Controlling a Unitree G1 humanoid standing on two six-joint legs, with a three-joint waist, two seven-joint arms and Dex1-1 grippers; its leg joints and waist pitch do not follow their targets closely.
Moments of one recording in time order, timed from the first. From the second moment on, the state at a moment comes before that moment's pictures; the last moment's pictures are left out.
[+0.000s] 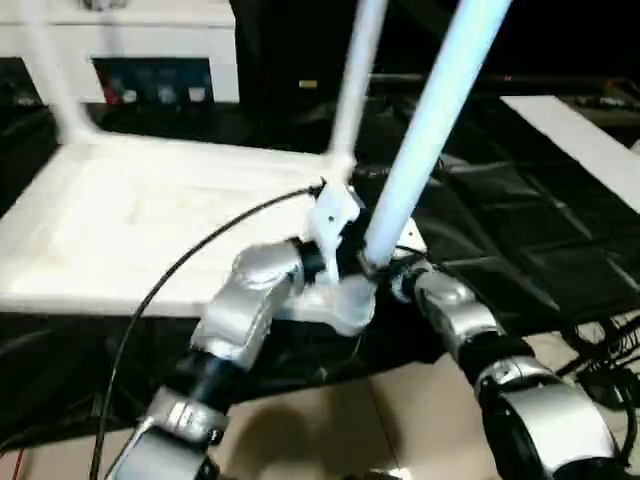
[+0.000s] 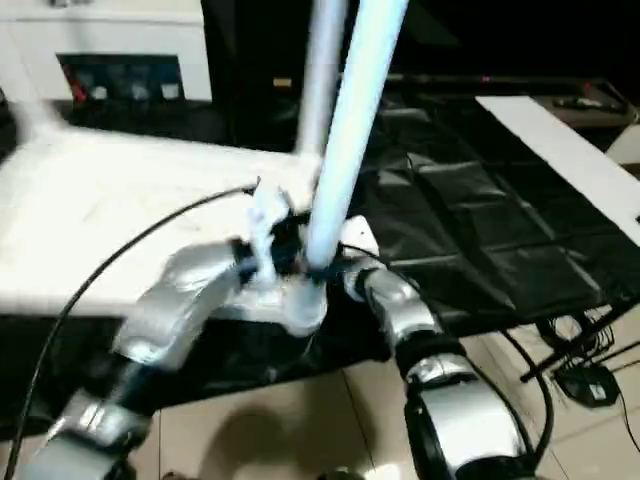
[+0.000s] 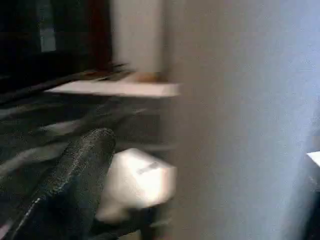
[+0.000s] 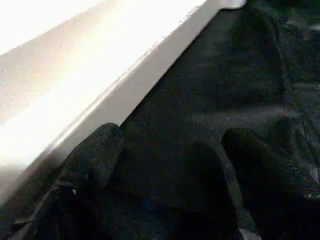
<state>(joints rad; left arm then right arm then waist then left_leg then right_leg) -0.59 0.09 -0.23 0.35 -0.15 0.08 -0.73 -0.75 -0.10 0.04 1.16 -0.01 -0.11 0.38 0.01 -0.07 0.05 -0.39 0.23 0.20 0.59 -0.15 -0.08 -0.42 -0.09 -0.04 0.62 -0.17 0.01</state>
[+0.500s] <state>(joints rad) -0.59 0.20 -0.18 0.54 -0.12 0.03 -0.78 -0.64 -0.28 0.00 0.98 0.03 -0.12 0.59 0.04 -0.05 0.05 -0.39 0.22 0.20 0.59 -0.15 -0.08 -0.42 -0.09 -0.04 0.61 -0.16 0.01</state>
